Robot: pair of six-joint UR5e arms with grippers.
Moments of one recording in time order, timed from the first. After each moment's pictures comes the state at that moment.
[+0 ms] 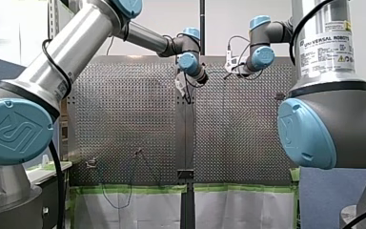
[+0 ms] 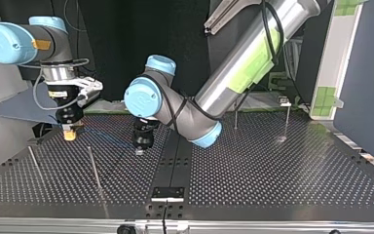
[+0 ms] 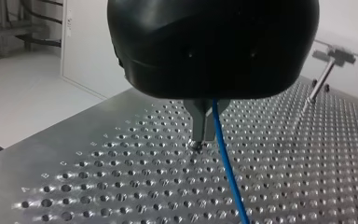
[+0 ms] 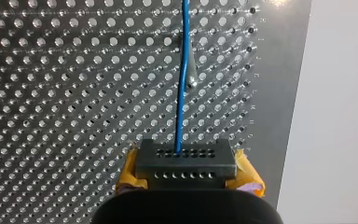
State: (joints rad) left arm -0.65 -2.17 -0.99 -3.19 -1.87 -2.08; right arm 1.88 -1.42 1.63 -0.23 1.47 1.58
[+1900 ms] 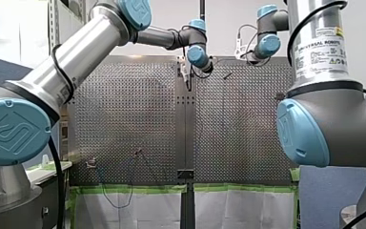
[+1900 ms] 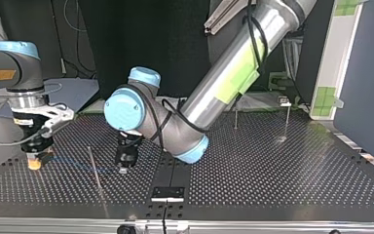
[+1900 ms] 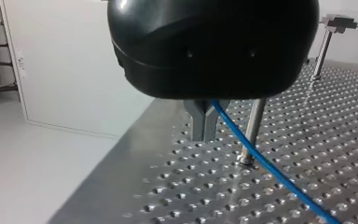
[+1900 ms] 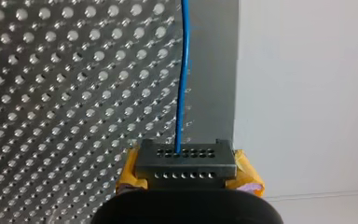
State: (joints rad) left arm -0.68 -2.28 -0.71 -3.26 -1.89 -1.79; right arm 1.79 -1.33 1.37 -0.09 1.45 1.62
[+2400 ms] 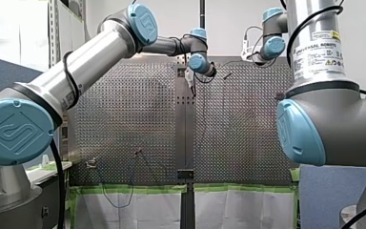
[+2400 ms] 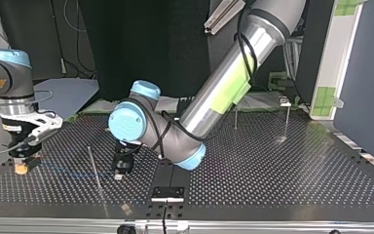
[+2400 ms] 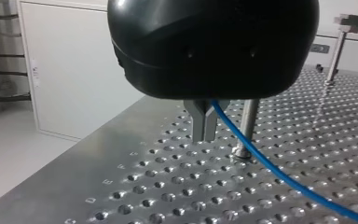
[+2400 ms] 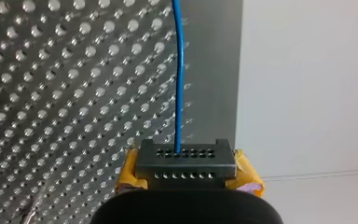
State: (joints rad) left arm -0.65 -2.37 -0.59 -3.24 -1.81 -1.85; right arm 1.74 -1.29 1.32 -0.09 1.45 1.63
